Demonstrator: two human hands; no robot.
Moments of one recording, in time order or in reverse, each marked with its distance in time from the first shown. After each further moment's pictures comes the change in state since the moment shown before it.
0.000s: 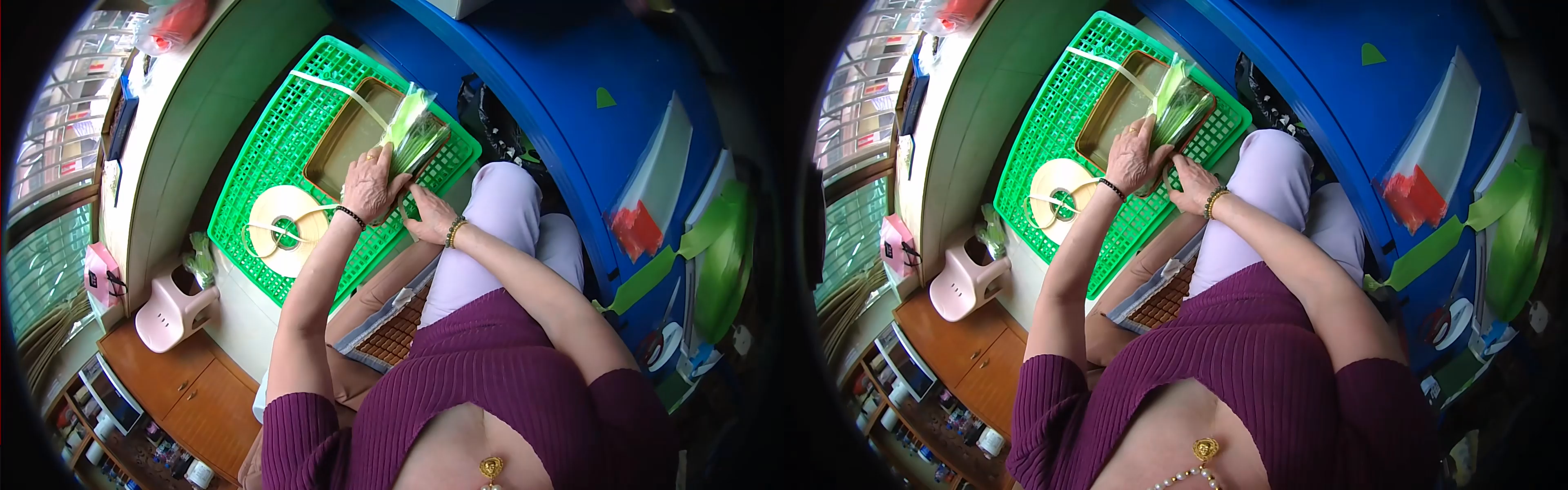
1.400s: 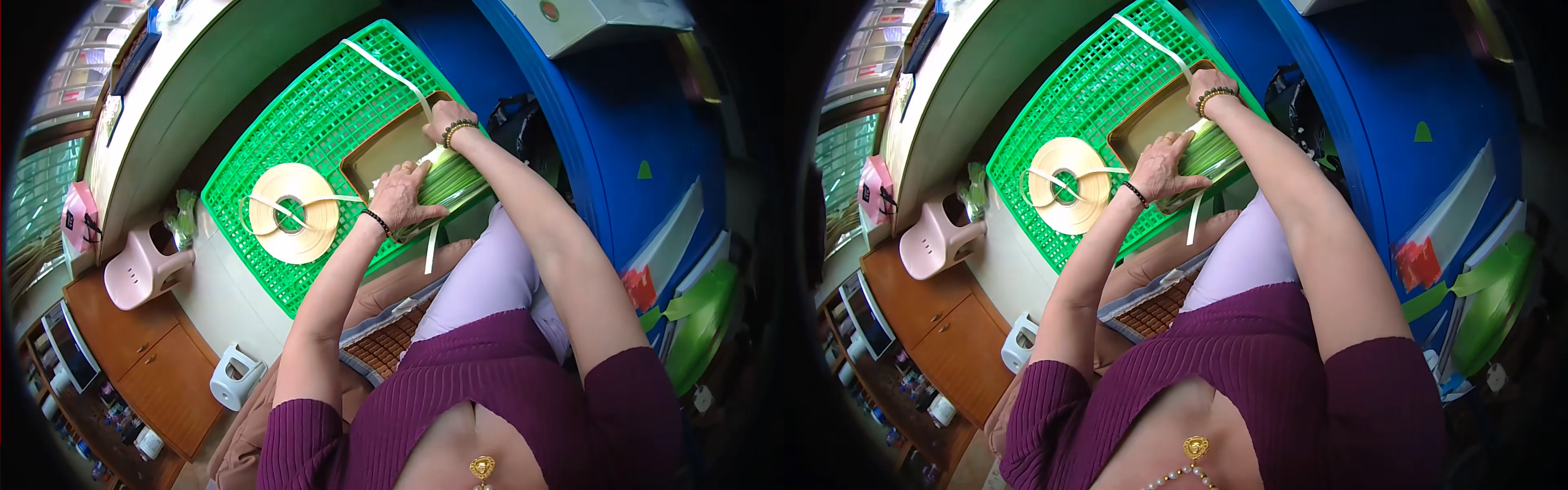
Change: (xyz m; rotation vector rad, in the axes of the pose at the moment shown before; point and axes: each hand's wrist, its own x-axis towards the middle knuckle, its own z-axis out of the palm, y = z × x) left_hand -0.011 -0.006 -0.001 -0.227 -0.176 -0.099; right_hand 0.166 -0.059 -0.084 -0.546 0.067 0.269
